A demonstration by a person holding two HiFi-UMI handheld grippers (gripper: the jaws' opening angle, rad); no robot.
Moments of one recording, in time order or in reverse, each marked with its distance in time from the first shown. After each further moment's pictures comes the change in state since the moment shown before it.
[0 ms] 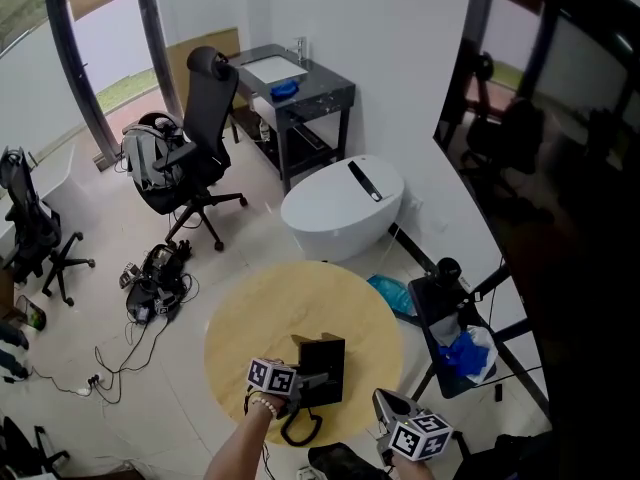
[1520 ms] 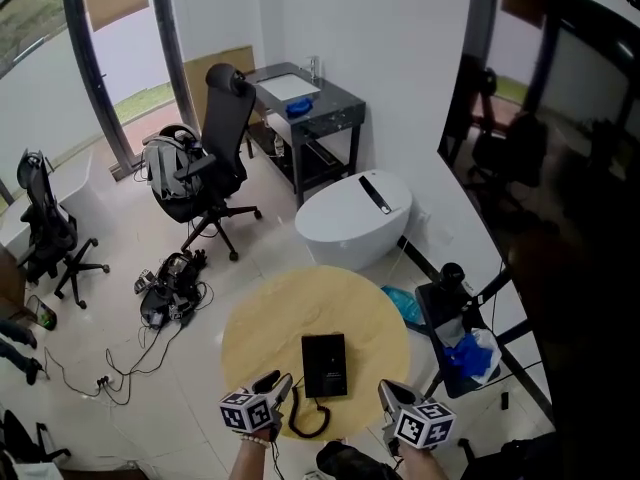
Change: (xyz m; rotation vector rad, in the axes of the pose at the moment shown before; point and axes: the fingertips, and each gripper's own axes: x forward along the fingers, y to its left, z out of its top) left arm -0.161 -0.019 0.002 0.055 -0.468 0.466; right arm -0.003 0.018 0.015 -0.051 -0.019 0.031
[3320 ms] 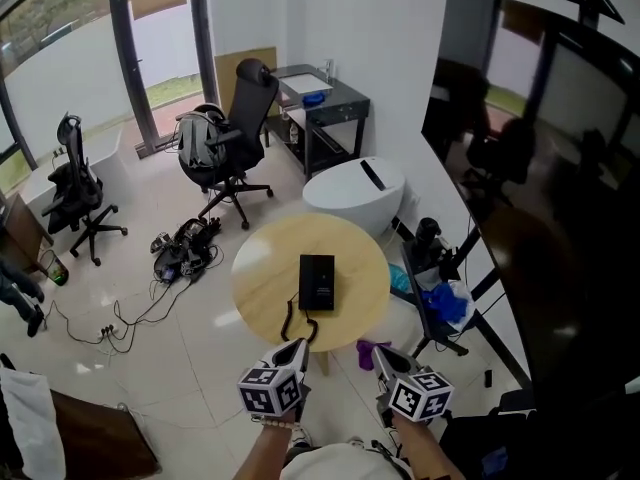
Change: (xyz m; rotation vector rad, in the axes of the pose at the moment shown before) left arm -0.163 -0.208 -0.053 0.089 -0.182 0.078; right arm -0.183 0.085 -0.049 -0.128 -0.119 0.108
